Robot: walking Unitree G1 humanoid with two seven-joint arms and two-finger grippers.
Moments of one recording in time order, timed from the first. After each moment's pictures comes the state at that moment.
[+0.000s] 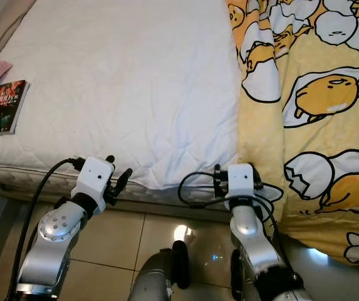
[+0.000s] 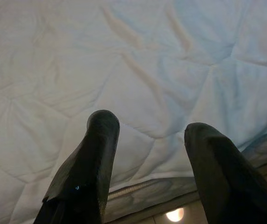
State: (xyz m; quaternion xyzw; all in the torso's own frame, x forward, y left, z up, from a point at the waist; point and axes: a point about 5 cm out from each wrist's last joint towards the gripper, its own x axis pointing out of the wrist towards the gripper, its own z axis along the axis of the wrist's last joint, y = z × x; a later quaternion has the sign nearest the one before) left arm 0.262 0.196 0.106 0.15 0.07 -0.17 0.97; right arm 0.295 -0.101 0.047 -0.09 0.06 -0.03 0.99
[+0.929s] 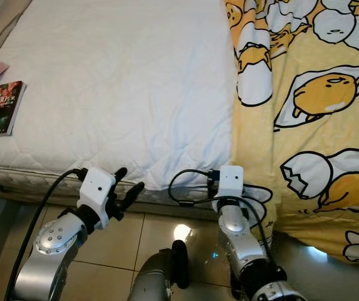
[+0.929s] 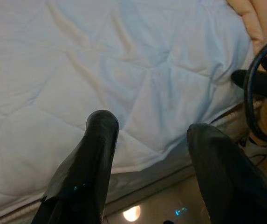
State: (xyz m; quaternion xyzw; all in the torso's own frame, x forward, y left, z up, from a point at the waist) left arm 0.240 0.184 0.102 0.09 0.08 -0.26 0.96; right arm 0.293 -0.071 0.035 0.00 0.11 0.00 0.99
